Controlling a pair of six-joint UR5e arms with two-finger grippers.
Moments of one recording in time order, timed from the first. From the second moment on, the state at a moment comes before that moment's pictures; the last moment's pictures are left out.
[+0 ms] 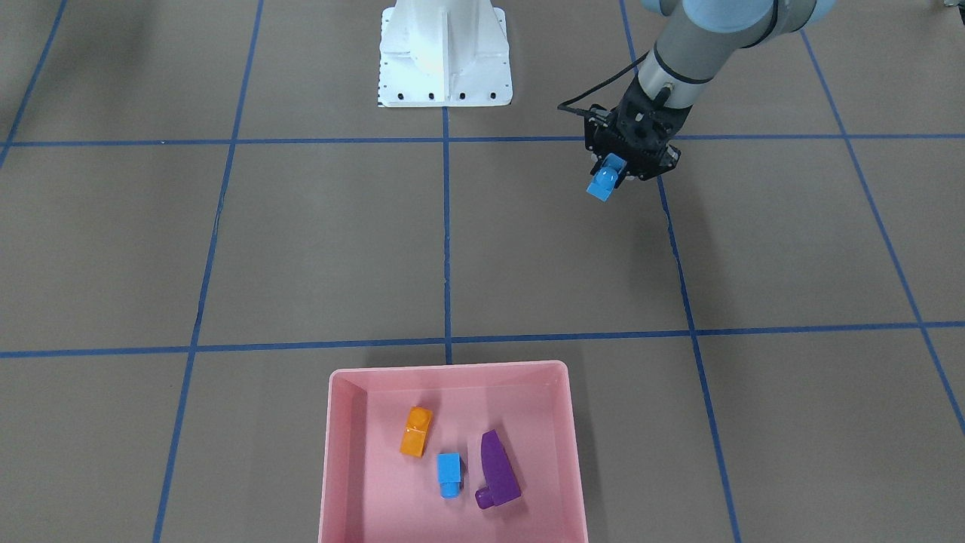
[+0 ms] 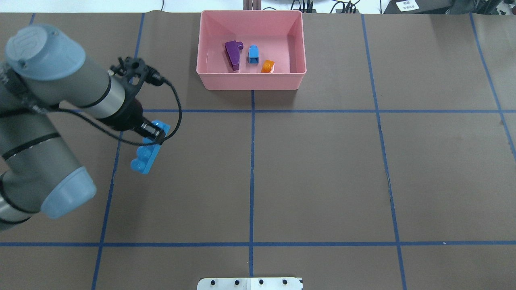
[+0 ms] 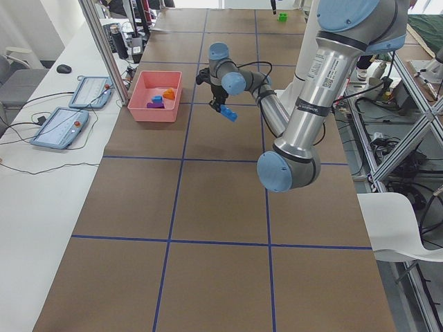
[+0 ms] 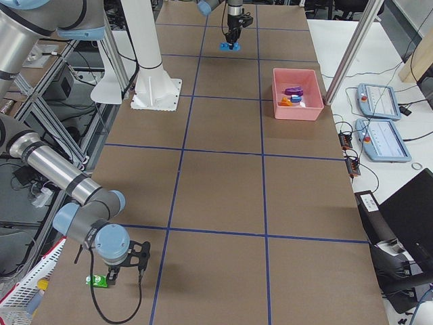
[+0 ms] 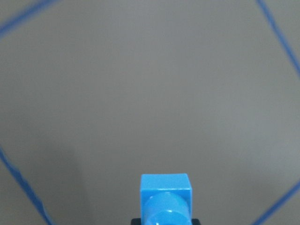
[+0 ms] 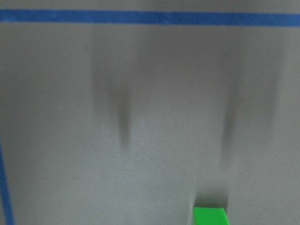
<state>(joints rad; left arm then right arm) -0.77 -2.07 -1.96 -1.49 -2.13 -0.57 1.69 -2.26 1.58 -1.33 2.29 -0.39</state>
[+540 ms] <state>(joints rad) -0.93 -2.54 -1.37 -1.65 -2.14 -0.80 1.82 -2.30 1.39 -1.05 2.25 -0.39</state>
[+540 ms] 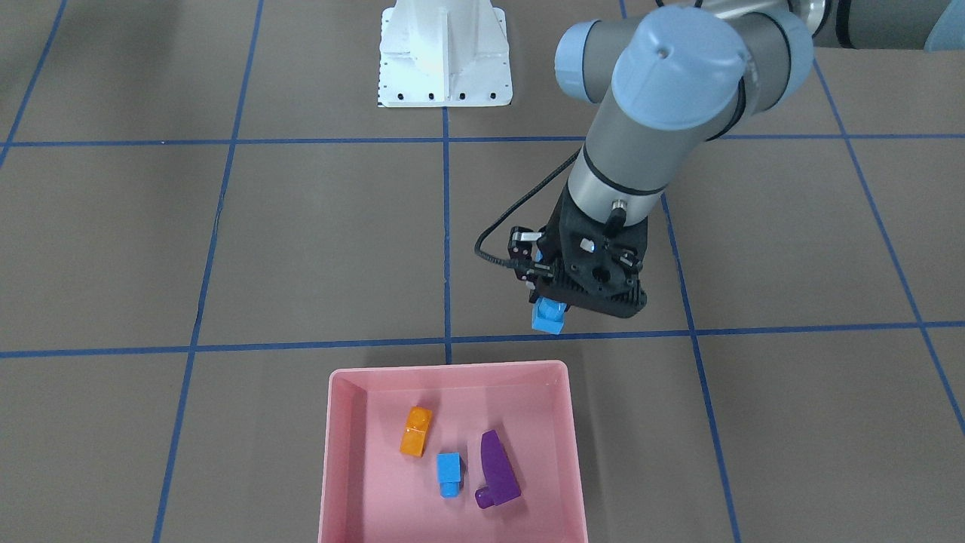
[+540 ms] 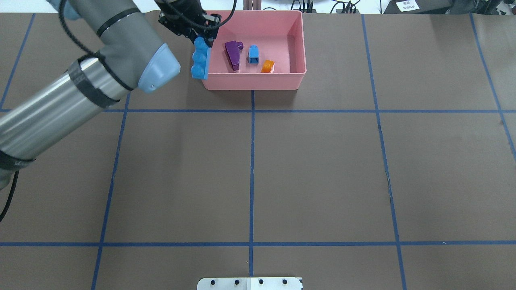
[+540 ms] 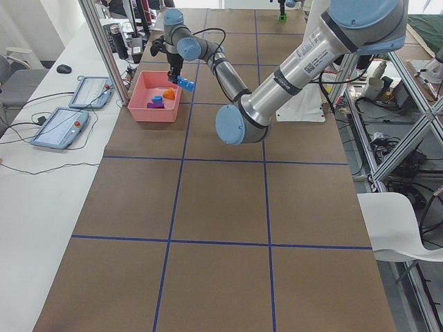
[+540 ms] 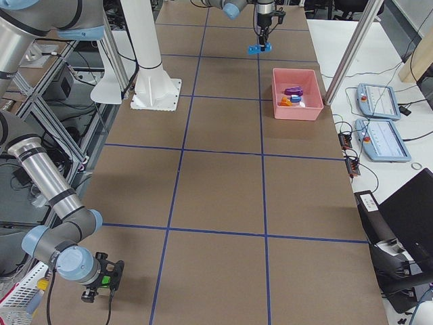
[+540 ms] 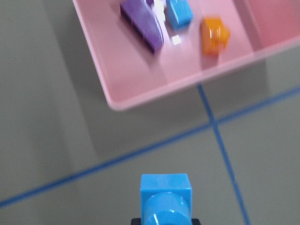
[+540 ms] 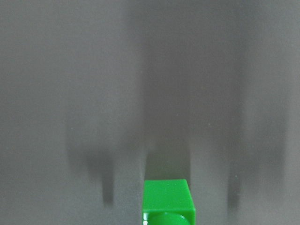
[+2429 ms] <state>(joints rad) -0.90 -2.42 -1.52 -1.72 -2.13 -1.04 1.40 -1.48 1.90 -1.78 2.49 0.47</state>
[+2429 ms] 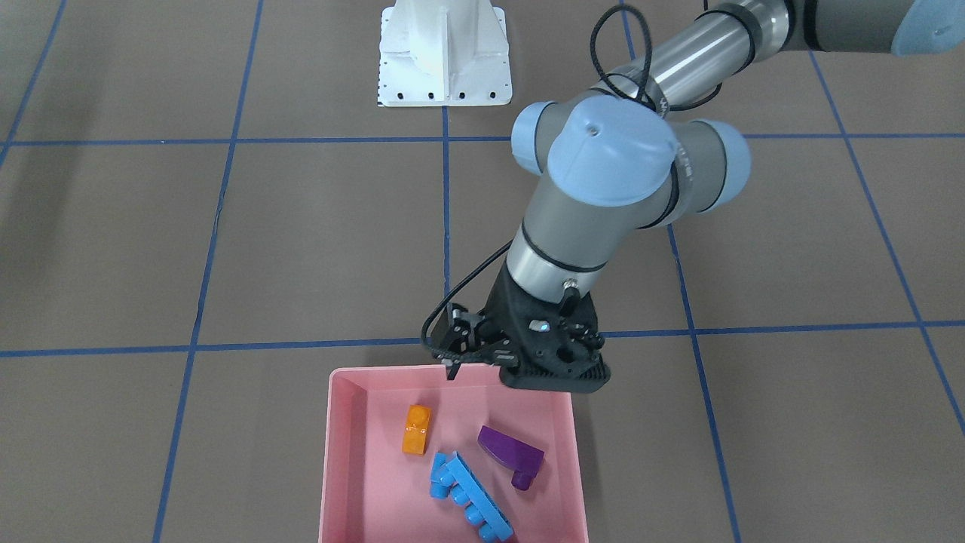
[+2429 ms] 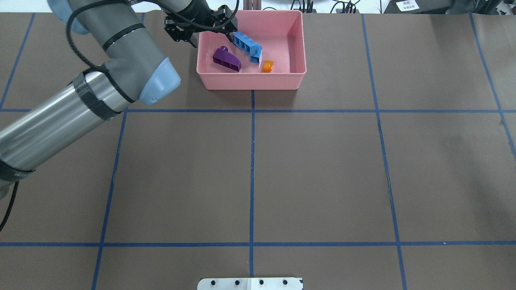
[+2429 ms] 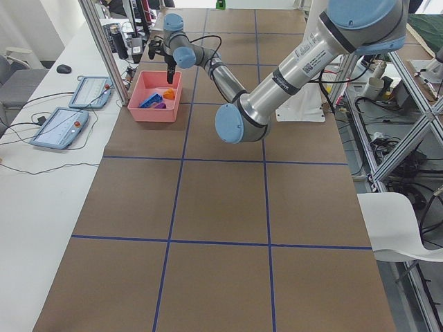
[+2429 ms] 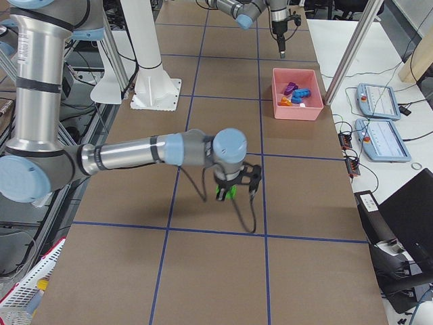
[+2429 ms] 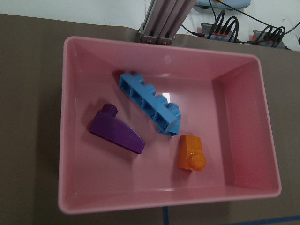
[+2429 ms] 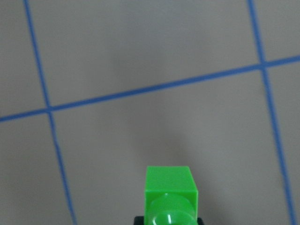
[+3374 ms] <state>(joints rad) -1.19 -2.01 -1.81 -1.38 -2.20 -0.21 0.94 -0.54 1.14 -1.43 2.18 1.24</state>
